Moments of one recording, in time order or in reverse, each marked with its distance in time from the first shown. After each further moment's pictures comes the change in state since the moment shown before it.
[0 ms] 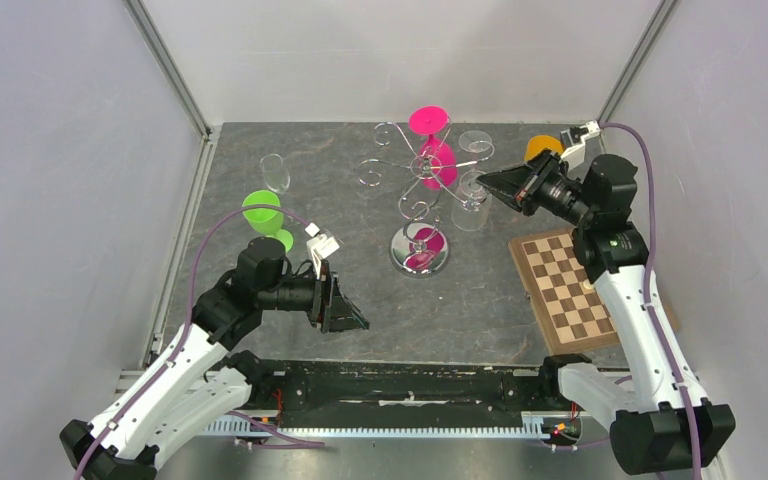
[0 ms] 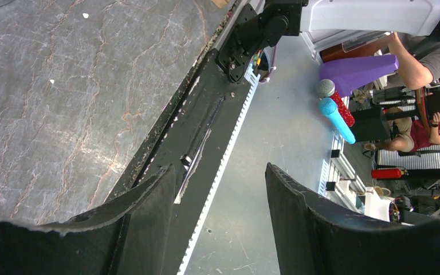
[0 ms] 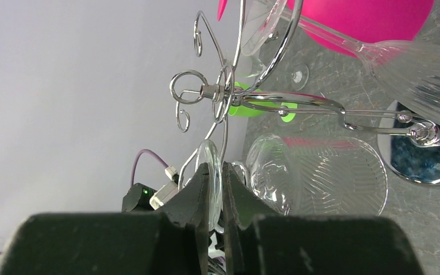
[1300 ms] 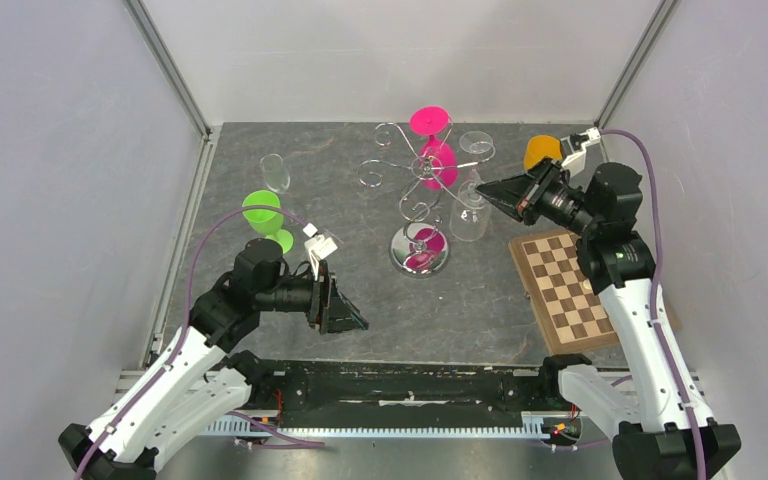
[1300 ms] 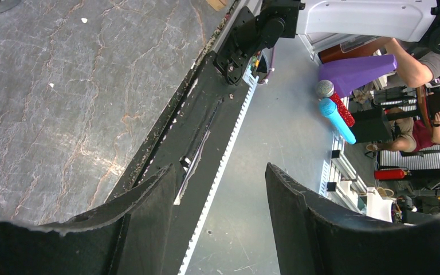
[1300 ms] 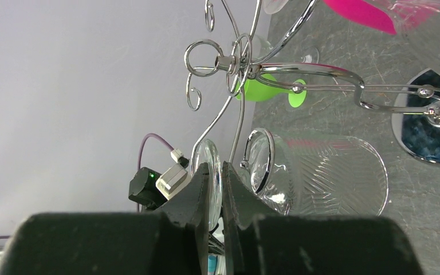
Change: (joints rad) left arm 0.000 -0.019 0.000 0.000 0.001 0.000; right arm 0.005 -0.074 0.000 -0.070 -0.021 0.017
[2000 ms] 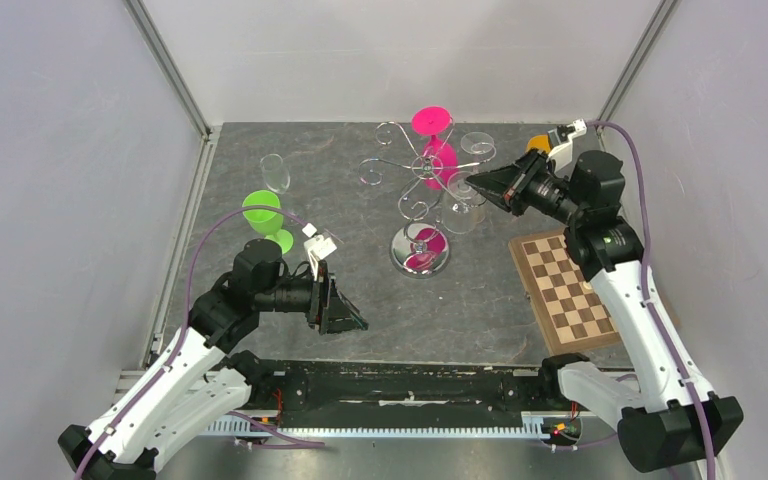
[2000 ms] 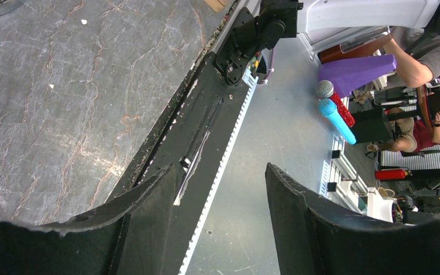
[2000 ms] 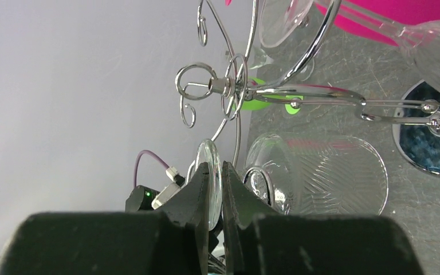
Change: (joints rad) left arm 0.000 -0.007 0.000 0.000 0.000 0.000; right arm 0.085 0.084 0.043 0.015 0.100 0.011
